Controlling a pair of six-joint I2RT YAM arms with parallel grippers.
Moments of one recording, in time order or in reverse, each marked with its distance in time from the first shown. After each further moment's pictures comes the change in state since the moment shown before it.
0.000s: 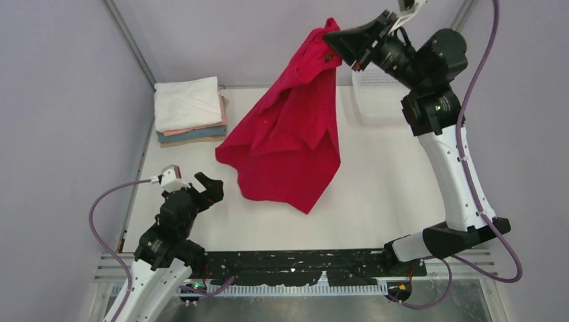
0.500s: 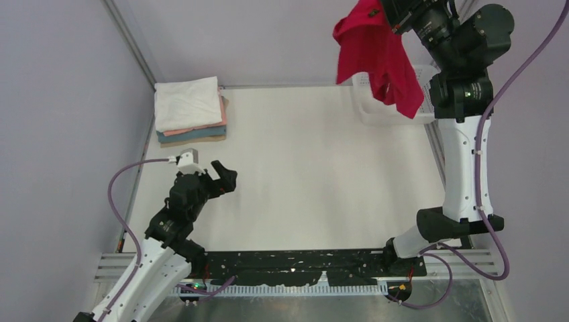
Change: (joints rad) left arm 0.000 0.269 0.023 0.228 0.122 0.130; right arm -0.234 0.056 0.086 -0.126 0.259 -0.150
